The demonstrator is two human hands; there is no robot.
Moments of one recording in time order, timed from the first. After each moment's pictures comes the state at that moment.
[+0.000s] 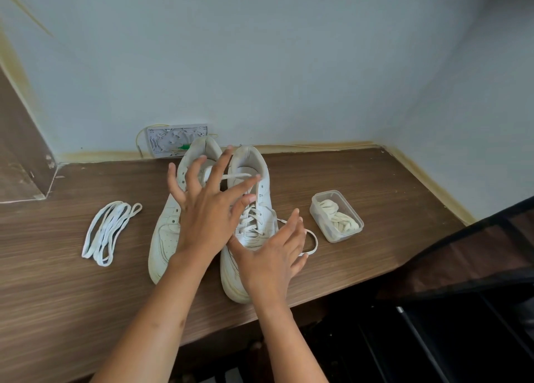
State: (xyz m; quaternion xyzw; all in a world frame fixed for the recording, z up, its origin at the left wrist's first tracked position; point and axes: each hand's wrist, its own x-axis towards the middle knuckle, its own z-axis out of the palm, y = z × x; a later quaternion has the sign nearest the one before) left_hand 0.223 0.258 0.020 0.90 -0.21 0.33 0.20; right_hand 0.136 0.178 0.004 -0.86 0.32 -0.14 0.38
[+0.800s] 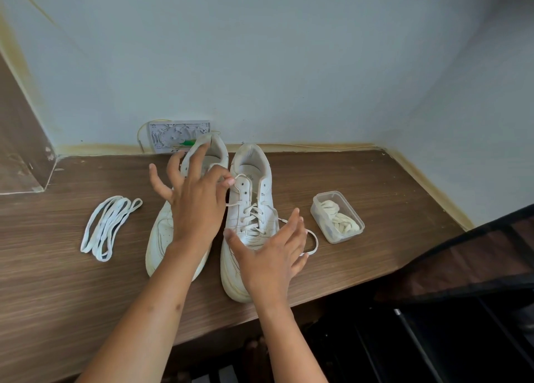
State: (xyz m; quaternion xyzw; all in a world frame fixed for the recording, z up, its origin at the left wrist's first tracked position) left_hand 0.240 0.263 0.011 0.90 -0.11 0.31 0.28; right_hand 0.136 0.178 0.002 -0.87 0.31 -0.14 0.37
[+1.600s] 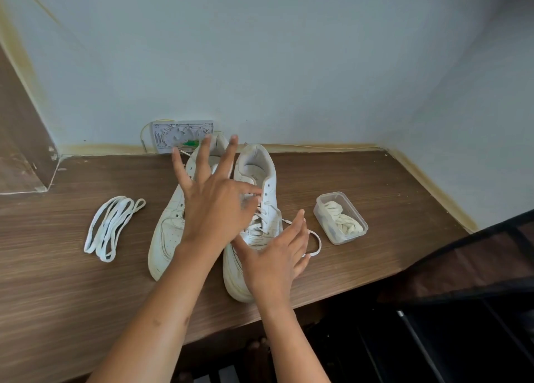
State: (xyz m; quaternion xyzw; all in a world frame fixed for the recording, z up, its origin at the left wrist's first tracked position) left_hand 0.219 0.260 0.047 0.93 -0.21 0.23 0.19; right_hand 0.138 0.181 0.002 -0.86 0.31 -0.15 0.38
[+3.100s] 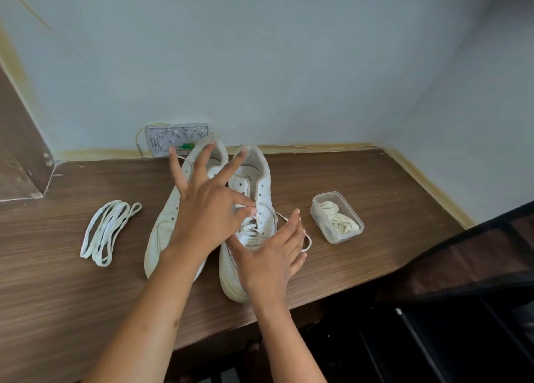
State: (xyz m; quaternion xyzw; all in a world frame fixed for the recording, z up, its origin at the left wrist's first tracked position) left_hand 0.220 0.270 0.048 0.90 -0.29 0.24 0.21; right_hand 0.139 0.182 0.002 -0.86 0.31 -0.15 0.38
